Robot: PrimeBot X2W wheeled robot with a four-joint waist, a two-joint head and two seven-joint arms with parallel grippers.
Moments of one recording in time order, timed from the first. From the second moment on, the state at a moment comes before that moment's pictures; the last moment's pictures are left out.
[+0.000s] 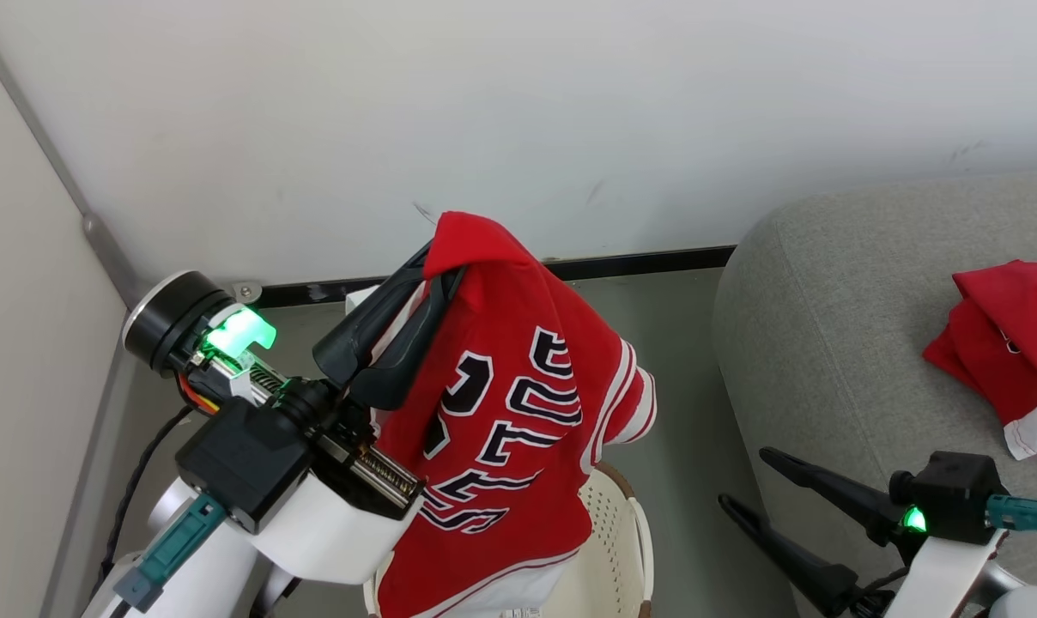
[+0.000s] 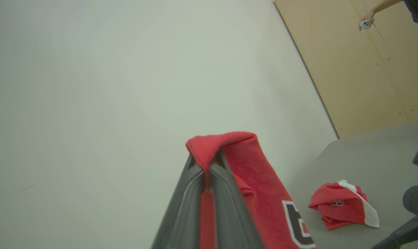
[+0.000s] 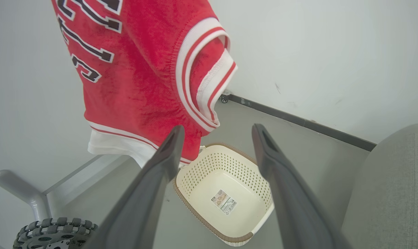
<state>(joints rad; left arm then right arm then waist) -0.43 0.32 -0.47 -0.16 -0.21 -0.06 -0.26 -0.19 -0.74 0.72 -0.06 0.78 0.12 -0.03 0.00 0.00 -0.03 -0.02</state>
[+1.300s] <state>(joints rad) -0.52 0.33 -0.63 -0.23 -0.21 -0.12 -0.26 -0.44 -0.77 1.05 -0.04 0.93 0.12 -0.02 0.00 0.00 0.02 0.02</state>
